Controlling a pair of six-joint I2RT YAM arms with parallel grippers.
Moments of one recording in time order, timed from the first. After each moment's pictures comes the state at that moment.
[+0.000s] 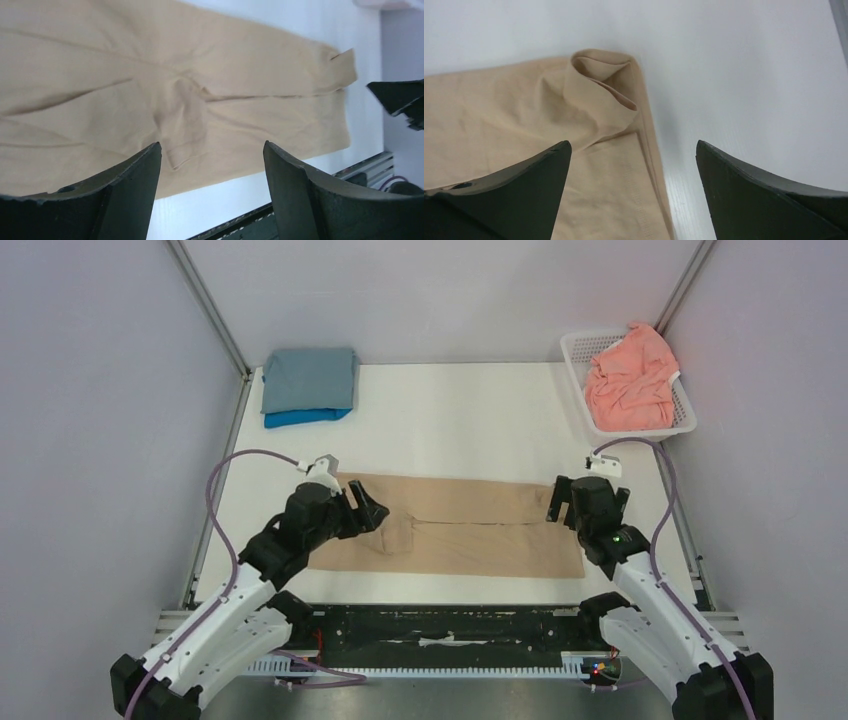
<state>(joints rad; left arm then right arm) -0.55 0.69 0.54 -0.44 -0.02 -0.72 0.29 0.80 0.48 -0.43 0.46 0.34</state>
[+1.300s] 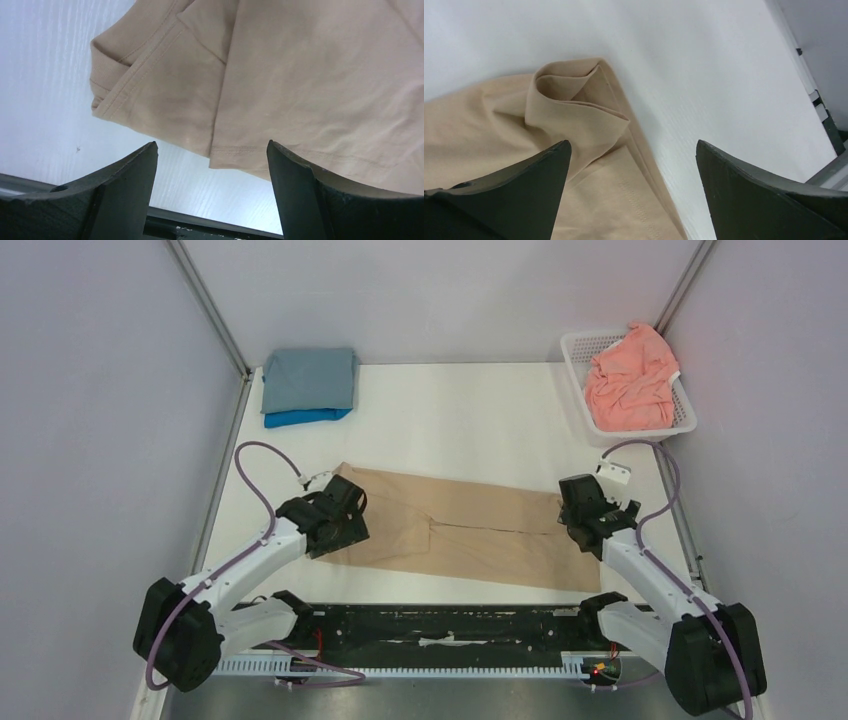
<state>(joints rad) -0.56 1.09 0.67 -0.82 -0.33 -0.88 0.27 1.05 0.51 -0.48 0.68 0.54</state>
